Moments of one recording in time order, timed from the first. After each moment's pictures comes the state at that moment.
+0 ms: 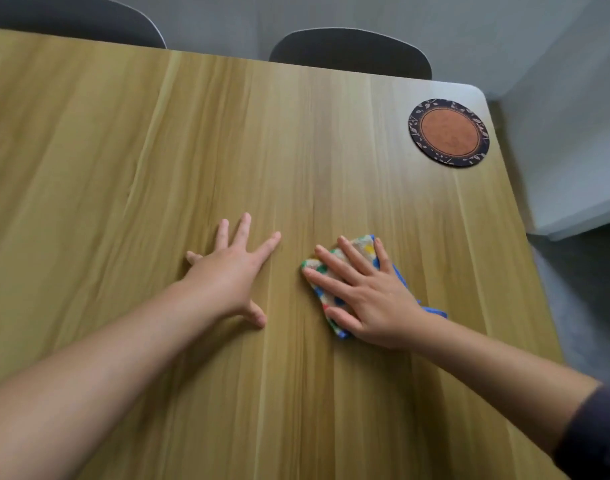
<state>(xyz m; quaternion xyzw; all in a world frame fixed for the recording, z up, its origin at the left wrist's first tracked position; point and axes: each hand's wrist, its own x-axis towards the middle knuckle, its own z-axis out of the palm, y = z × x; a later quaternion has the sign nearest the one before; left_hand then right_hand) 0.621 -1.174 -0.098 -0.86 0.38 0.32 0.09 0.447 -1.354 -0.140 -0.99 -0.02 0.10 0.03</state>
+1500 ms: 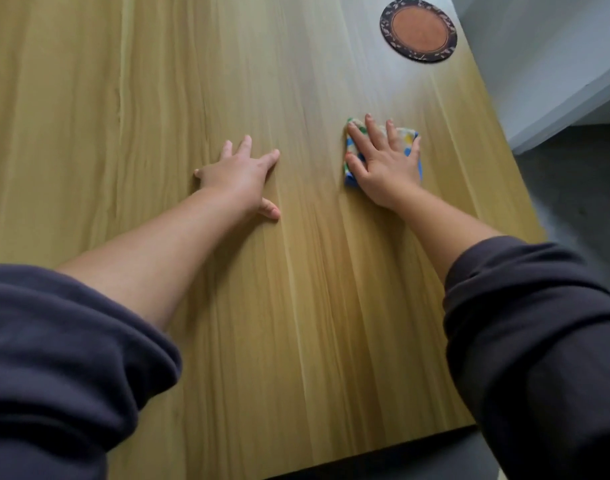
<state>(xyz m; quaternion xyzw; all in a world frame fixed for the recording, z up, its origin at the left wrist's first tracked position) 0.606 -1.155 -0.102 -0.87 0.42 0.24 0.06 0.453 -1.354 -0.154 -0.93 0.35 0.07 0.07</state>
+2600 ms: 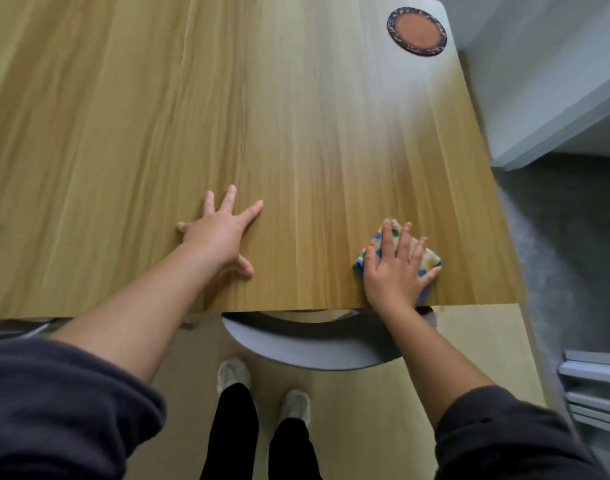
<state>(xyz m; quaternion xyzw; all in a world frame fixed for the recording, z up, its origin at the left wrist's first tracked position) 0.453 -0.962 -0.082 -0.87 0.35 0.33 0.07 0.235 -1.130 -0.143 -0.84 0.53 0.07 0.11</state>
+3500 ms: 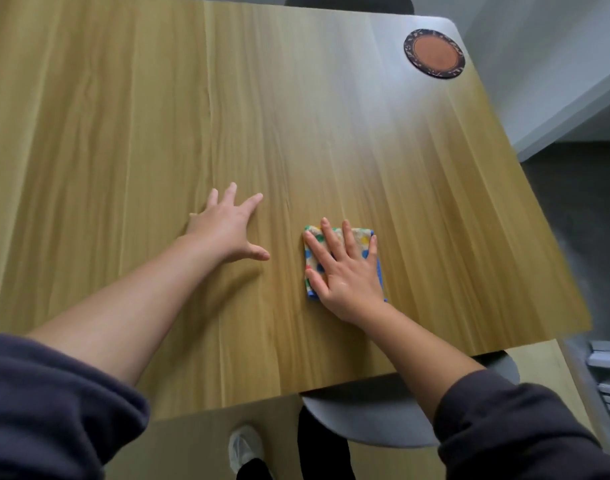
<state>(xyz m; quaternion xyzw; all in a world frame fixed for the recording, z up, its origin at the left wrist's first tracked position) 0.609 -0.968 -0.089 -0.87 0.41 0.25 0.04 0.397 -1.073 -0.141 -0.95 0.27 0.11 0.07</state>
